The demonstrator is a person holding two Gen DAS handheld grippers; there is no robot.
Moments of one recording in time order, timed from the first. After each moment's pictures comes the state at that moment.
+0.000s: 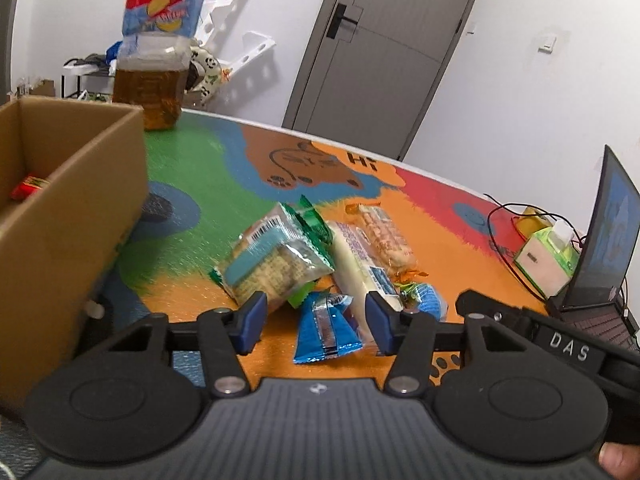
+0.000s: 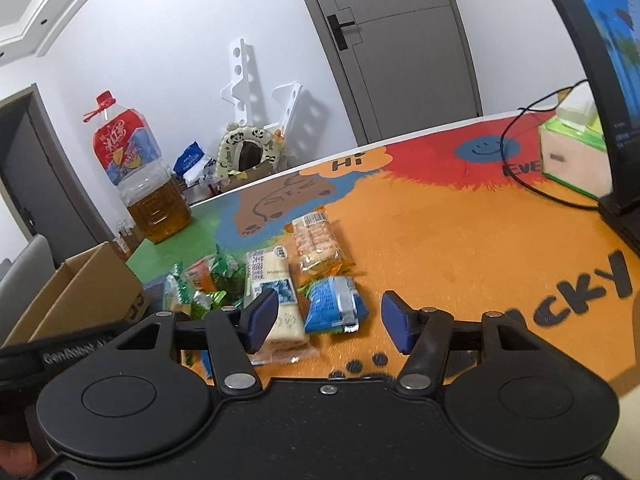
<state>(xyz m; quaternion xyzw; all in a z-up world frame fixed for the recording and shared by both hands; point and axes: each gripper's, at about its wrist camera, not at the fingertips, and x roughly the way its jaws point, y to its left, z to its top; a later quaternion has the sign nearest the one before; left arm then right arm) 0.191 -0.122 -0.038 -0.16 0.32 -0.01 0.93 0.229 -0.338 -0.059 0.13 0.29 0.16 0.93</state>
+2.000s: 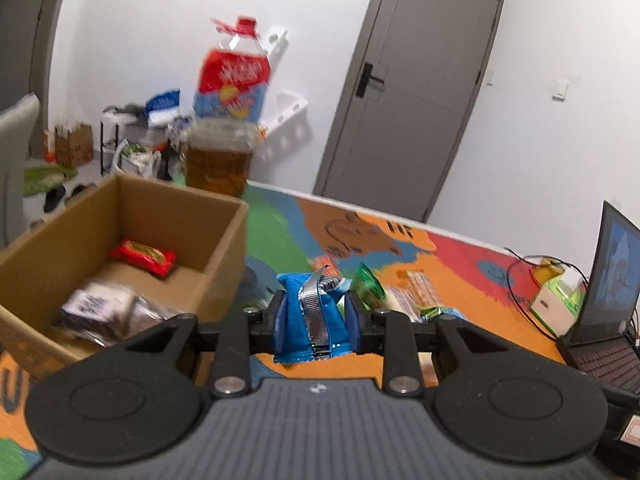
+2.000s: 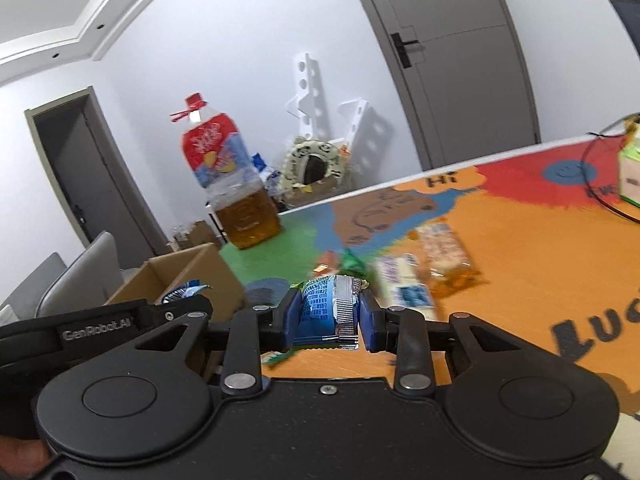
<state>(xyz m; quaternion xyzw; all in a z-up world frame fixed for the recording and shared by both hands) 0.127 -0.071 0.018 -0.14 0.24 0.05 0.96 0.186 -0.269 -0.026 0.13 0.24 0.25 0.93</state>
